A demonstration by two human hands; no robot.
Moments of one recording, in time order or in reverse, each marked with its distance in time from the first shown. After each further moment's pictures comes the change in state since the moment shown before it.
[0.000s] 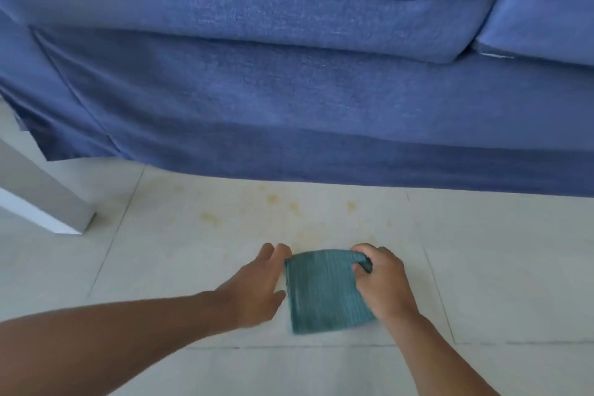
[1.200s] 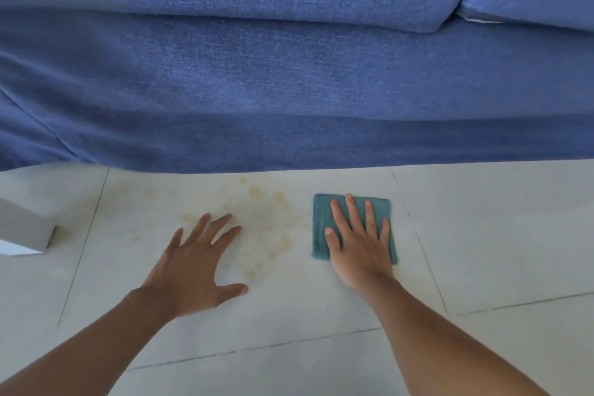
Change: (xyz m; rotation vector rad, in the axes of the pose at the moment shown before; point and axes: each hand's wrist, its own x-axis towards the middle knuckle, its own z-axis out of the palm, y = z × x) left_hand -0.007 -0.071 -0.035 0.482 0.077 -0.034; right_hand 0.041 0.018 0.039 -0.578 -0.049 -0.026
